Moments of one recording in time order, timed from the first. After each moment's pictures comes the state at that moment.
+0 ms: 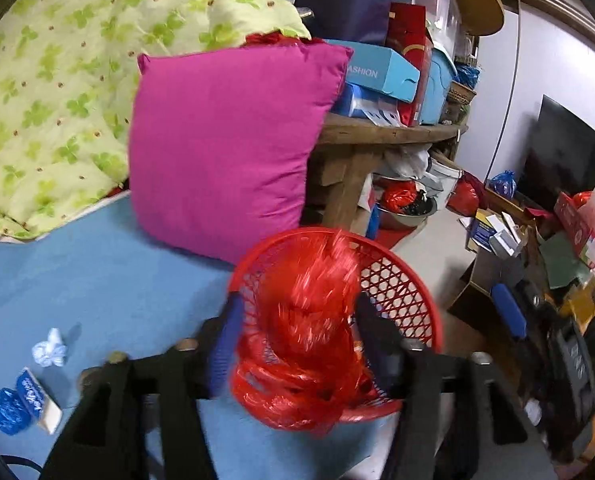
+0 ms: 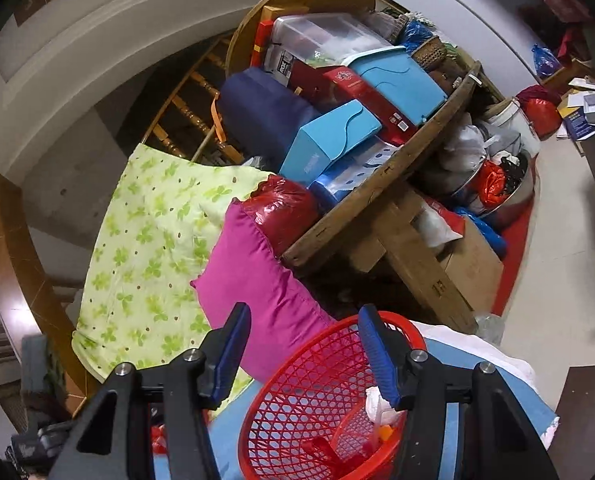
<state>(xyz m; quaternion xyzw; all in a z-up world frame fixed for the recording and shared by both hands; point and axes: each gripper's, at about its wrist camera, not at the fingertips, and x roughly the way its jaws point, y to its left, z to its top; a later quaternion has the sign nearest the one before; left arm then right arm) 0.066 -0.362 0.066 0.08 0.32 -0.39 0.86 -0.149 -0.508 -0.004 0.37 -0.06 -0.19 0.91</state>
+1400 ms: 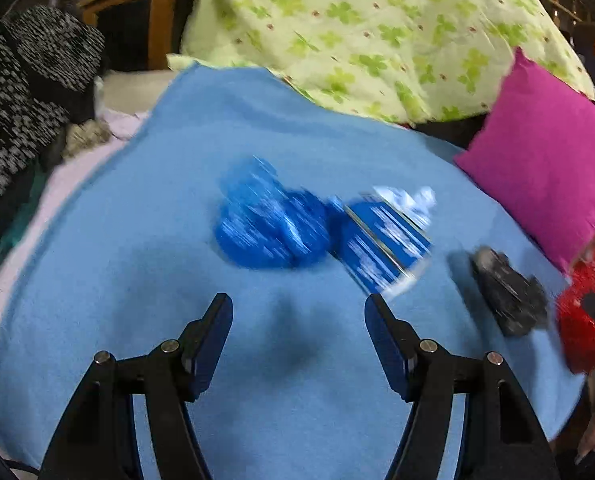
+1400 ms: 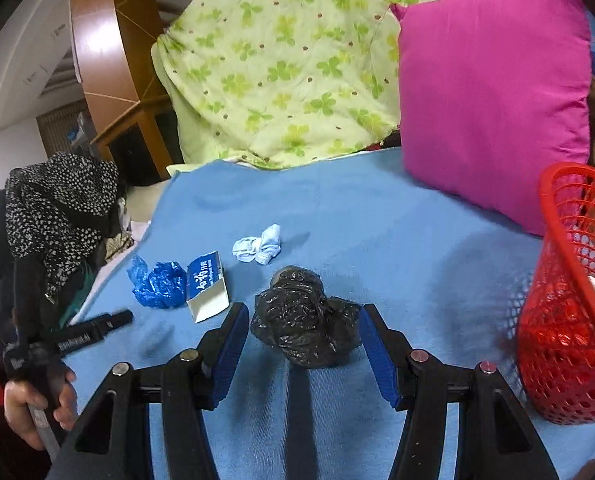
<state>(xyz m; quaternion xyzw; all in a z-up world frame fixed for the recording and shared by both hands) 0.135 0.012 -0.085 -0.07 0.38 -0.03 0.92 0.074 -0.277 -0.062 0.11 0.30 0.07 0.95</state>
